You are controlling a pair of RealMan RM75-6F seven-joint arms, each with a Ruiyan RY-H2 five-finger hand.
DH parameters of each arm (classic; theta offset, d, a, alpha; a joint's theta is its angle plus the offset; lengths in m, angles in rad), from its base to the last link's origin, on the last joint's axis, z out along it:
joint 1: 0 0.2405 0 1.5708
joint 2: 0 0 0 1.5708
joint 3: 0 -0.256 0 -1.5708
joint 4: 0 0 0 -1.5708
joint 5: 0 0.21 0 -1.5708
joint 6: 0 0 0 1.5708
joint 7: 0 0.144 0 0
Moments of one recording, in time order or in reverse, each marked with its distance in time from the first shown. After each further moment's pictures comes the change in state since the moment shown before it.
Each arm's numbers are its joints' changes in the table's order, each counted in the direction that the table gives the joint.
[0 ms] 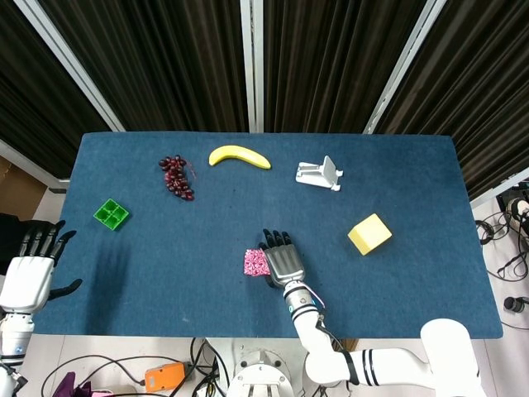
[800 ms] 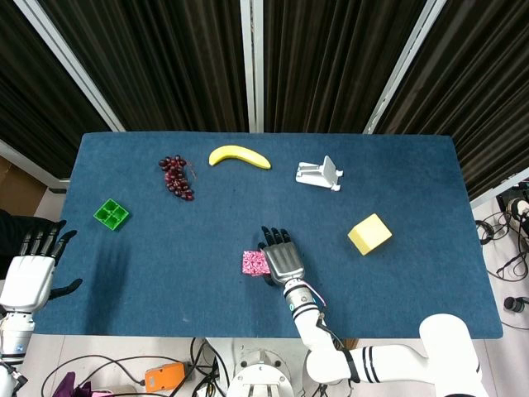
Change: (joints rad) left arm -0.006 0.000 -0.002 -0.001 -0.002 -0.012 0.008; right arm 0.034 -0.023 0.029 -0.005 -0.021 0.011 0.089
